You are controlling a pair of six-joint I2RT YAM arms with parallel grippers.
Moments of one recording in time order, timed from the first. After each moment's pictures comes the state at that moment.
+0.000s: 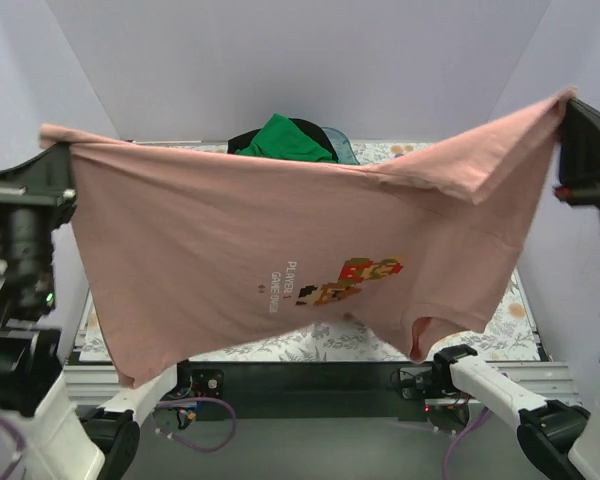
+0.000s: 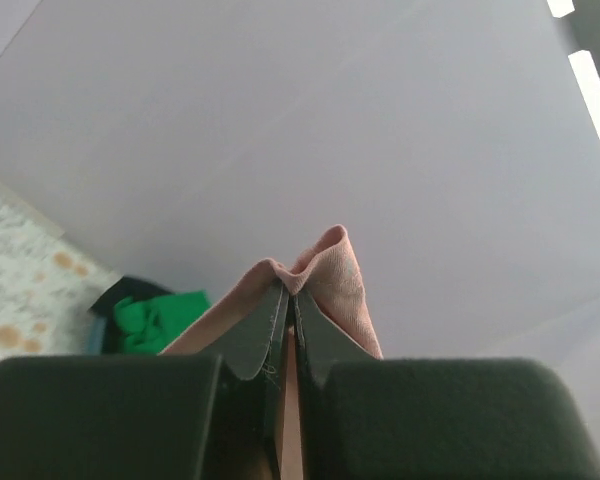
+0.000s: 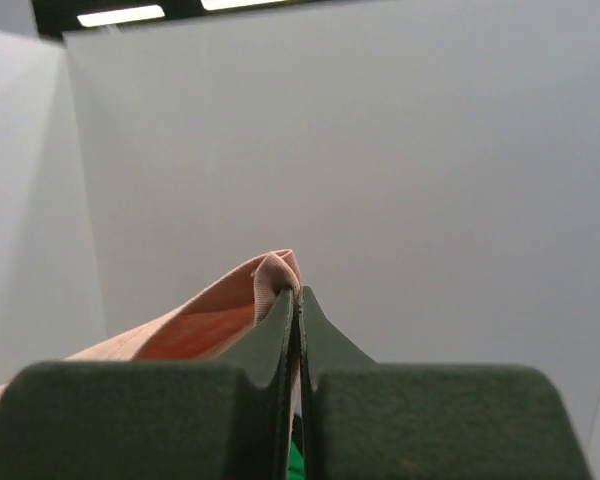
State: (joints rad) left arm -0.07 0.93 2.09 -0.87 -0.29 -0.86; right arm 0.35 0.90 2.02 -0.46 -0.06 0.06
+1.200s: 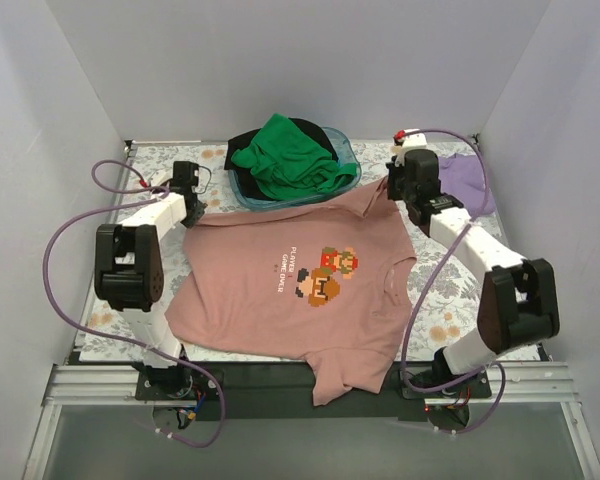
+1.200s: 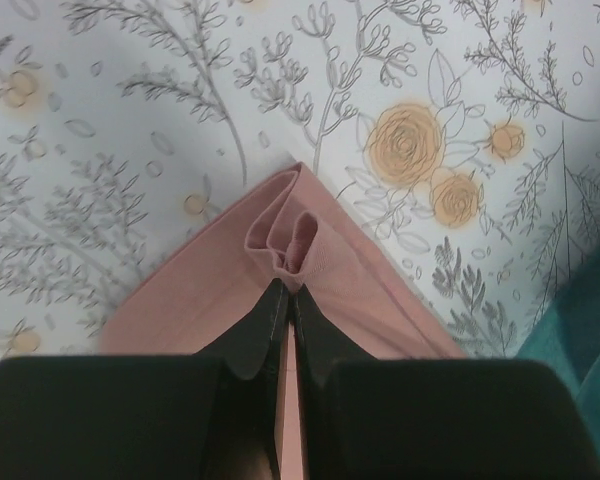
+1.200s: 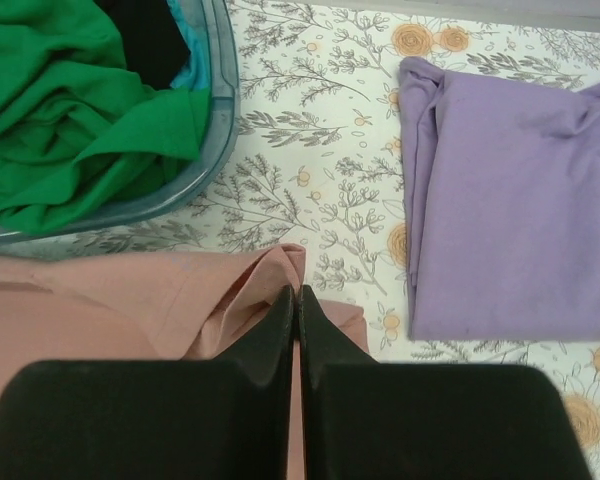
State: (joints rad) left arm -0.05 1.86 1.26 -0.42 -0.38 -0.90; right arm 0.30 1.55 1.12 -0.02 0.14 0.05
